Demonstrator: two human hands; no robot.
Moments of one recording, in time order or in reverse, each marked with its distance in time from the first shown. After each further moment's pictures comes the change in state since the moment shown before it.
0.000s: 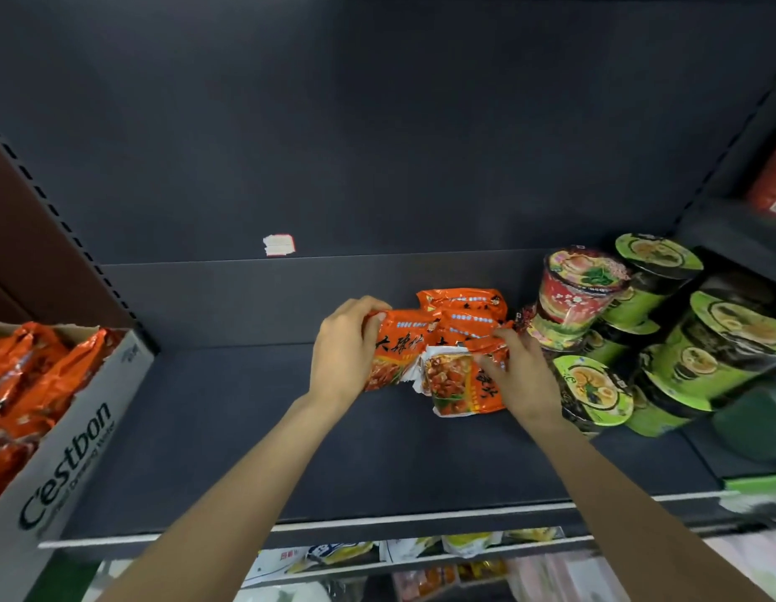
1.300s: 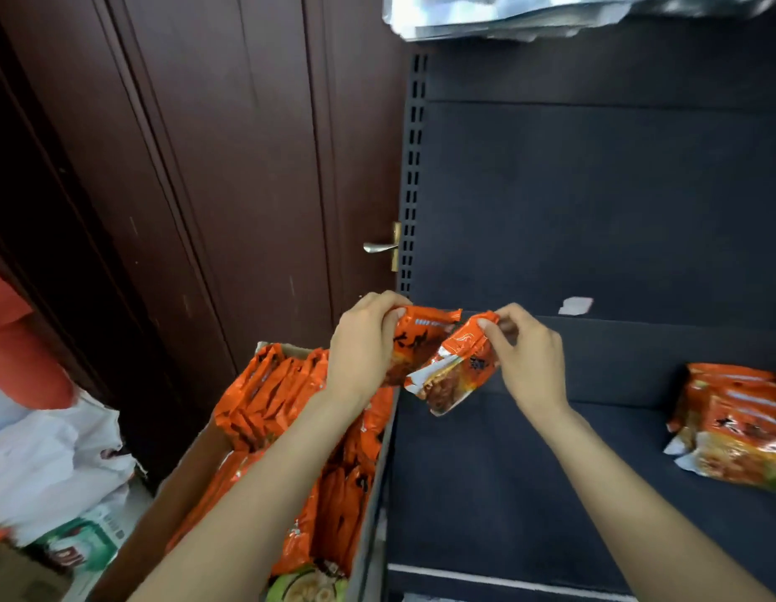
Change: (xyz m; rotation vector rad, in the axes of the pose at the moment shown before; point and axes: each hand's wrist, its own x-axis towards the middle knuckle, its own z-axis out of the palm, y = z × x) left_hand 0.012 -0.222 -0.349 0.041 0.192 0.087; right_hand -0.073 -0.429 0.141 0.344 0.227 -0.359
